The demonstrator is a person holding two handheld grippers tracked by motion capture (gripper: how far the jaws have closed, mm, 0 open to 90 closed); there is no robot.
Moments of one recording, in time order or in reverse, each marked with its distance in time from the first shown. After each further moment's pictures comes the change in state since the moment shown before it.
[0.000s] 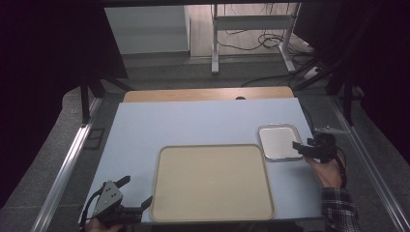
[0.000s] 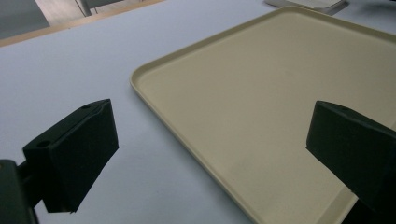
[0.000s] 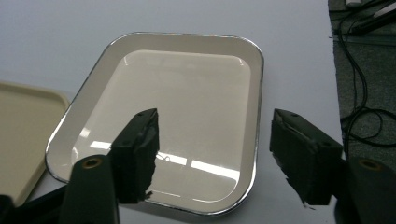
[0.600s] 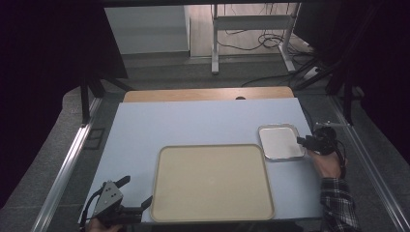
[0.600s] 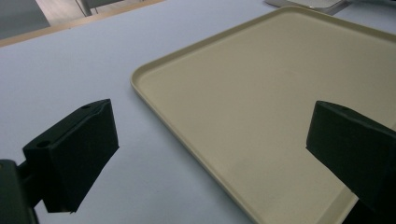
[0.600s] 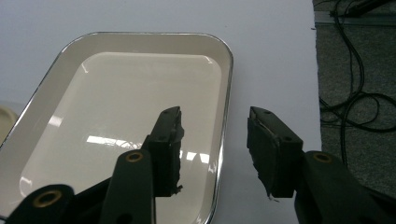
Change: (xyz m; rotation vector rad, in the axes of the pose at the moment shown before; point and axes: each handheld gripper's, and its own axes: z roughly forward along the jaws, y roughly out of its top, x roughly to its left) left arm 0.000 0.000 0.000 0.000 0.001 -0.001; right arm -0.025 0.011 0.022 0.055 -0.016 0.036
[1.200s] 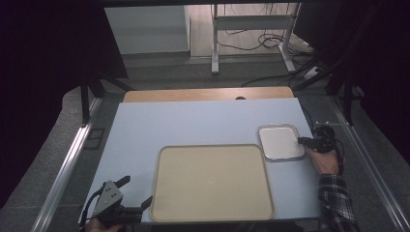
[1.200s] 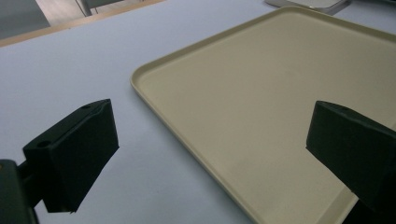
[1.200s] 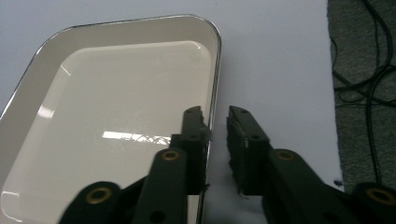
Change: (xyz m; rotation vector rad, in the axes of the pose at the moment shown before) left arm 0.000 0.000 0.000 0.001 0.000 0.000; right arm -0.016 -0.003 0.021 0.063 0.058 0.104
